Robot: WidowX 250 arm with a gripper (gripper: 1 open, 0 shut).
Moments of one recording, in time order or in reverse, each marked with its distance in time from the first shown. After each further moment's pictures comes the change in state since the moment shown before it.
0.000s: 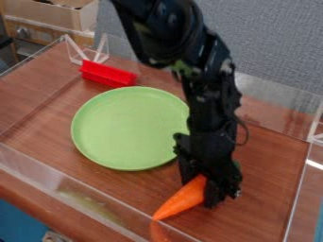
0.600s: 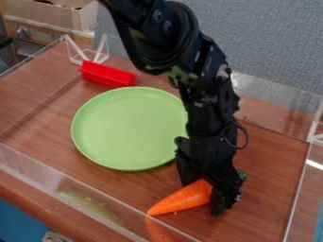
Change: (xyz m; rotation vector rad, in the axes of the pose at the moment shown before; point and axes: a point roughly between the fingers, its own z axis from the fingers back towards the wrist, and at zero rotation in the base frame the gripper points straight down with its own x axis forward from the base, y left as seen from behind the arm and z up) arm -0.005 -0.004 -0.002 -0.022 -0.006 -0.012
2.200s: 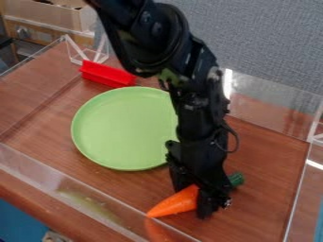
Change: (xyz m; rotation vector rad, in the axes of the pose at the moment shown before) arm -0.014 -0.002 0.001 -0.019 0.035 -0.017
